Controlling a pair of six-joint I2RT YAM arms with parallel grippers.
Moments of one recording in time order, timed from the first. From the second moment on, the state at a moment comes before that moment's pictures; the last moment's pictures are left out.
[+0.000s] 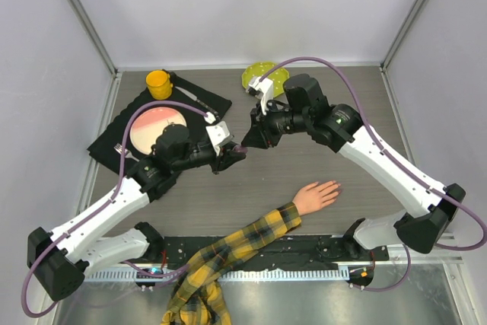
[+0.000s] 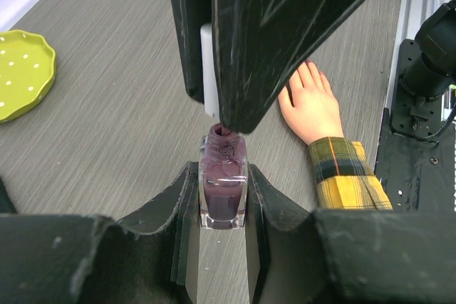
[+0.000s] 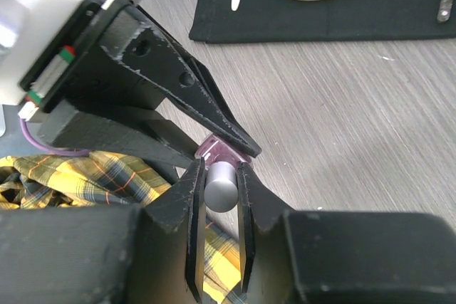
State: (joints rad) left arm -0.72 0.97 0.81 -0.06 0.47 0.13; right arm 0.75 1.36 1.50 -0.68 -0.49 0.04
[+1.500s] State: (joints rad) left arm -0.72 0.92 0.73 0.03 0.44 0.10; right arm 0.86 1.43 1.53 -0.66 -0.26 0.29
